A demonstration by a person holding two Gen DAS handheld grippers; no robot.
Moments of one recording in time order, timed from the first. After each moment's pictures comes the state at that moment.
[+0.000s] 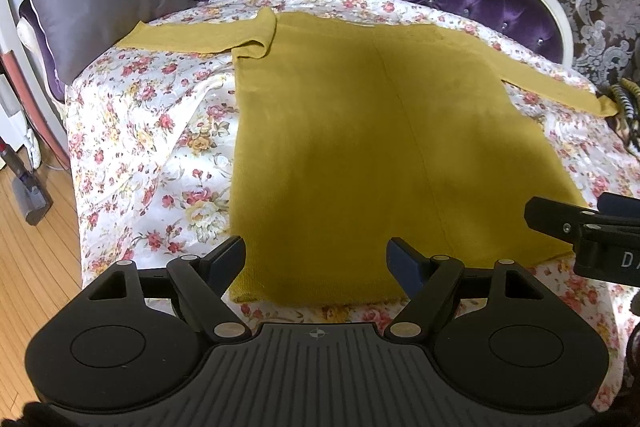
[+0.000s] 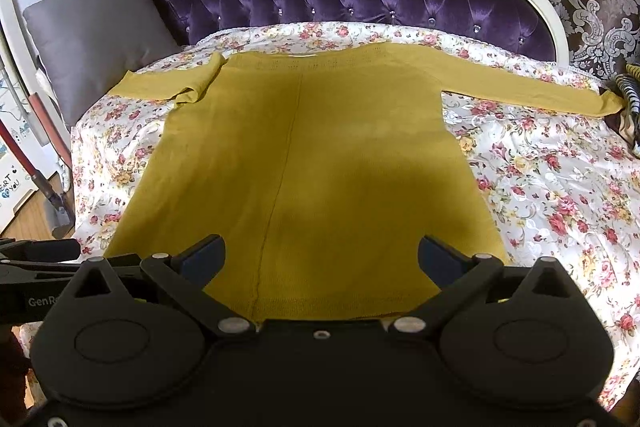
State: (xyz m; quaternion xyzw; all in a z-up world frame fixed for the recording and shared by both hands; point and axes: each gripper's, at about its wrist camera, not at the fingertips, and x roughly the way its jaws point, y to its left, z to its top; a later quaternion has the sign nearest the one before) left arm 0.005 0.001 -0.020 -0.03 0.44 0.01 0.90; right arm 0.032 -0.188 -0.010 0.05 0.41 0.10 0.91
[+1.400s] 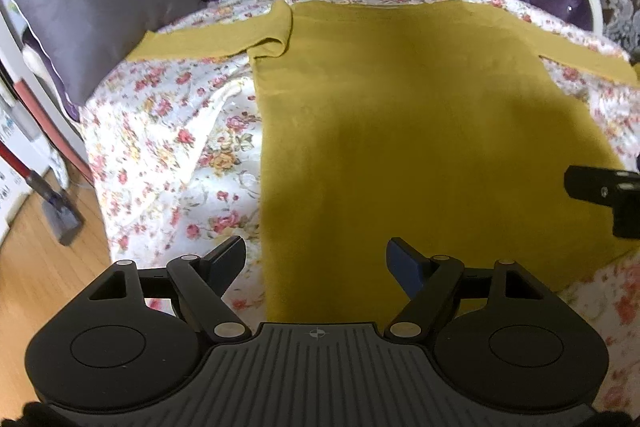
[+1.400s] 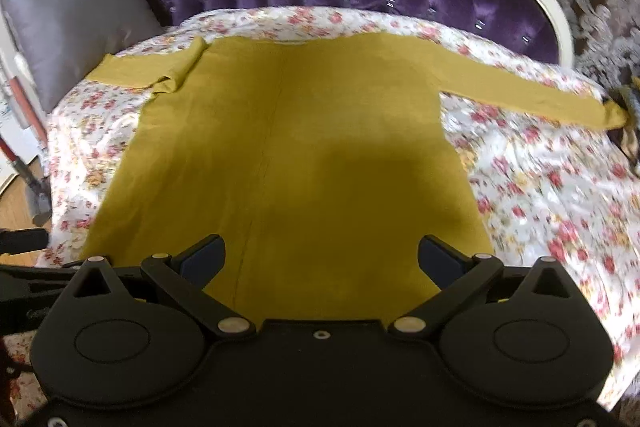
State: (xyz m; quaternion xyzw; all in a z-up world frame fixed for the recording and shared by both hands) left arm 0.043 0.004 -0.028 0.03 0.47 0.04 0.88; right arm 0.072 -0.182 -0.015 0.02 0.43 0.10 0.90
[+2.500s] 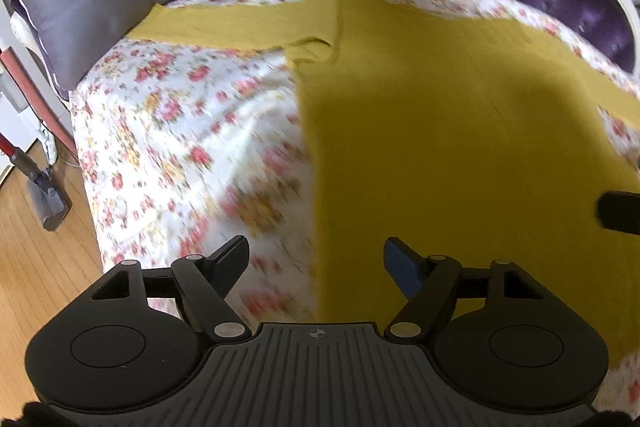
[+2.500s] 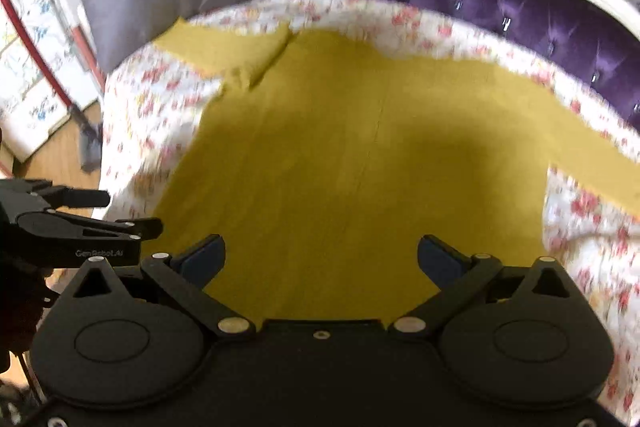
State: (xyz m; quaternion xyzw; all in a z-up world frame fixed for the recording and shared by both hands) left arm 0.122 0.071 -0.038 -0.02 0.49 0.06 0.87; right arm 0.156 -0.136 0.000 -0.03 0.45 0.22 0.86
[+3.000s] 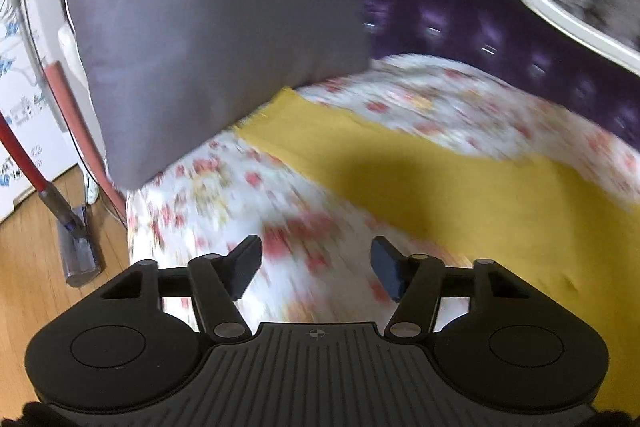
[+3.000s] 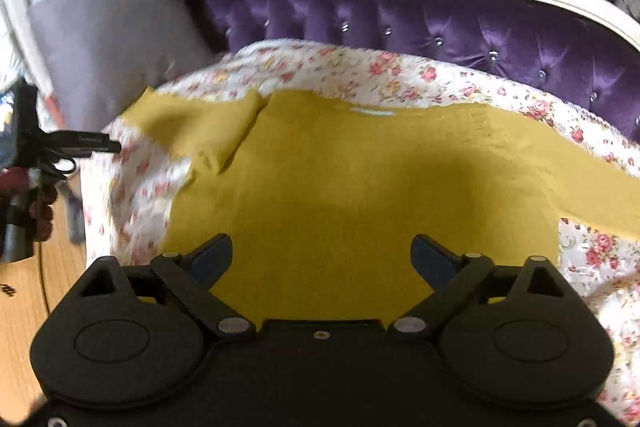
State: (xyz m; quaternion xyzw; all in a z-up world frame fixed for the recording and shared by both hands) left arm 0.276 0.252 -0.055 -0.08 0.40 0.18 0.90; right arm 0.211 -0.123 -0.005 0.04 0.41 0.19 0.89
